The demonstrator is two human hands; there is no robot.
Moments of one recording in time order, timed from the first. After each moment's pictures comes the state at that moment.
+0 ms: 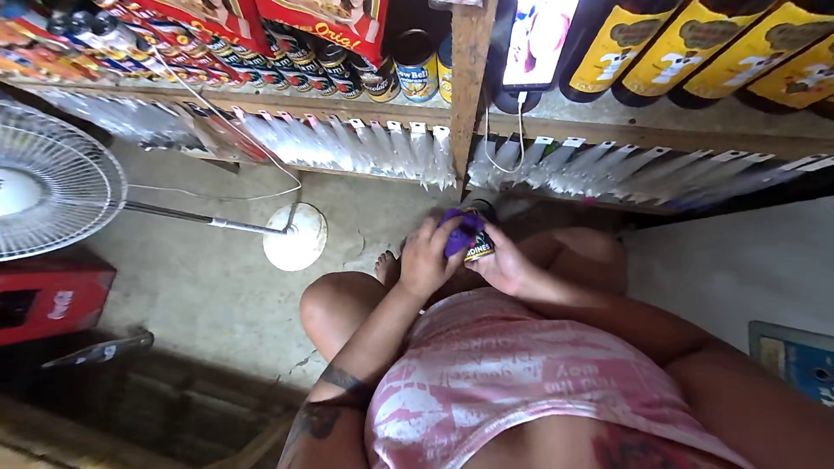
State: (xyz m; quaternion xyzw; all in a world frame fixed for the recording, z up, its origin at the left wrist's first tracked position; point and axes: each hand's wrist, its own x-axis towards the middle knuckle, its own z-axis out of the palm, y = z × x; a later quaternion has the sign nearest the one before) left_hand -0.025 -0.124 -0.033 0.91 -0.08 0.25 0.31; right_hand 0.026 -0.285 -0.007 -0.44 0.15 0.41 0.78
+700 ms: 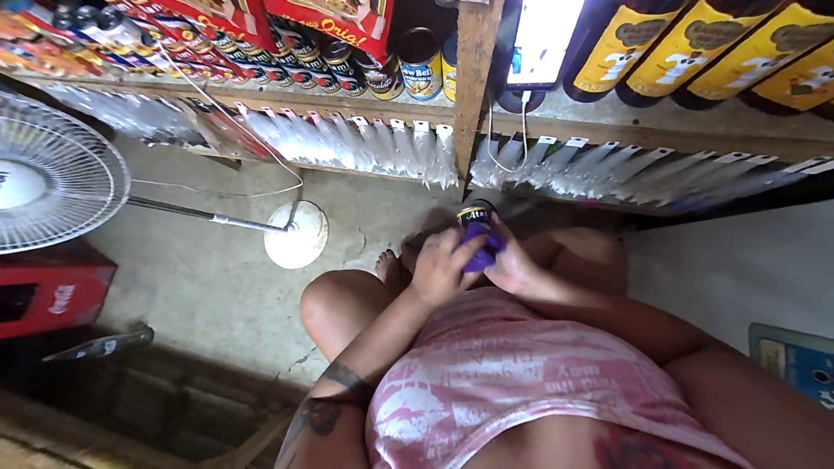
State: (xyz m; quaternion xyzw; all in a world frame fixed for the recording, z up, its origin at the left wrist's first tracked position) left_hand -0.034 -0.140 -0.029 0.90 -0.16 0.26 0.30; right_hand 0.022 -0.286 -0.019 -0.42 0.16 0.36 0.82
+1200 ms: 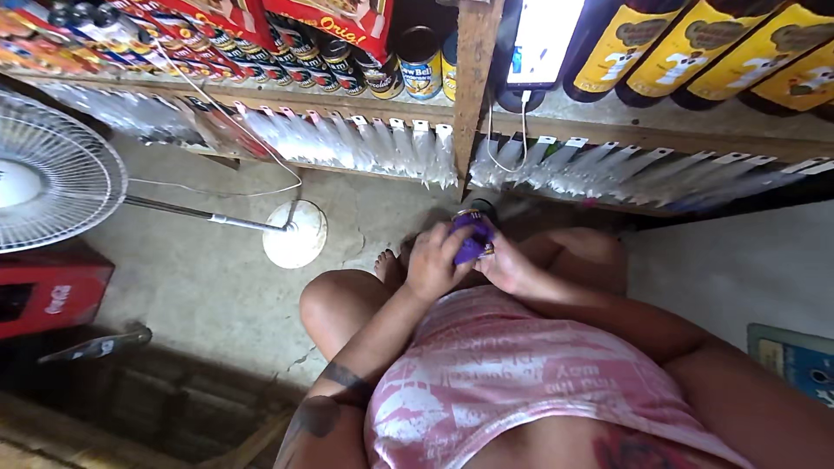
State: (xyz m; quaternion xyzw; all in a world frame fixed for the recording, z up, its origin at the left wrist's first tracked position) left_hand -0.032 -0.133 -0.033 0.91 -0.11 0.25 0.31; right_hand 0.024 -0.283 -0.012 -0.47 0.18 0.39 0.77
